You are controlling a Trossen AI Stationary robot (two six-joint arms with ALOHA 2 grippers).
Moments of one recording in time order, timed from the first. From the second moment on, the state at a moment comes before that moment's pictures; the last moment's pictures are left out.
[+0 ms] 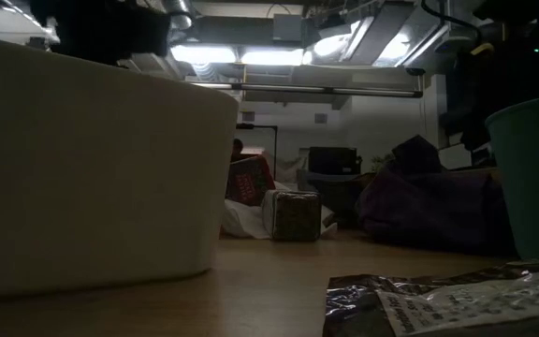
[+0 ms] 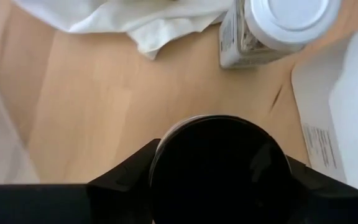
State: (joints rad) left arm -0.21 1.36 1.02 -0.97 -0.14 -0.50; right arm -0.01 0.70 0.59 -0.86 0.32 0.60
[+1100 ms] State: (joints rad) left arm -0.37 1.03 0.88 -1.35 -0.21 -1.23; right arm -0.01 0.70 0.59 -0.86 0.32 0.60
